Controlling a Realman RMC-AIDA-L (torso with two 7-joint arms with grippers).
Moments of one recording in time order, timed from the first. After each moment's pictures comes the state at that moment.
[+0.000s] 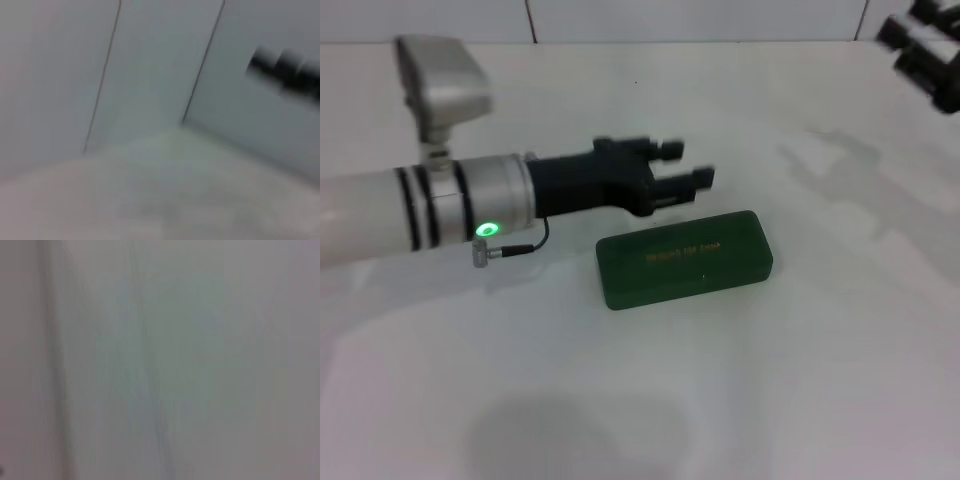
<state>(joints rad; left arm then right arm) -0.62 -2.09 1.26 0.48 1.41 1.19 -1.35 0.47 2.01 -0.91 -0.46 -1.15 -1.42 0.97</state>
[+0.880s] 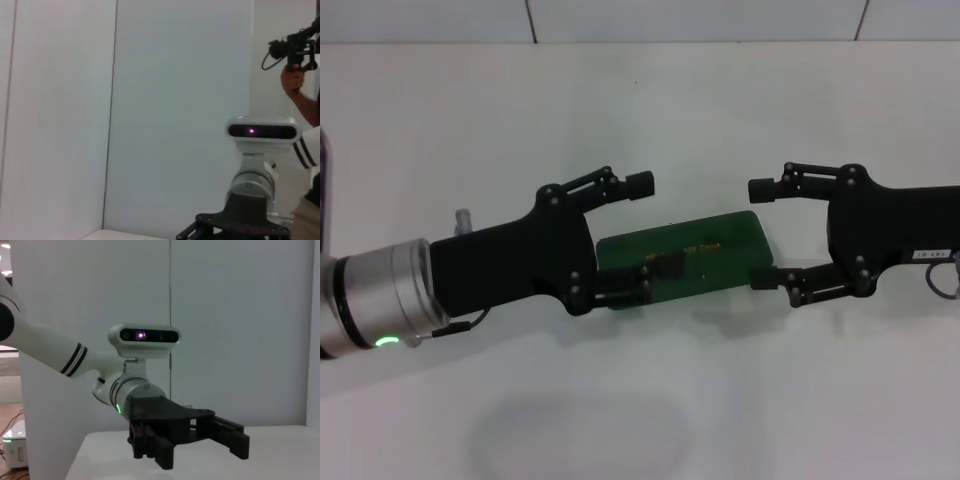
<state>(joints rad) -0.34 -2.09 1.24 0.62 1.32 1.61 -1.03 0.56 1.98 -1.07 -0.63 -1.61 -1.69 1.11</state>
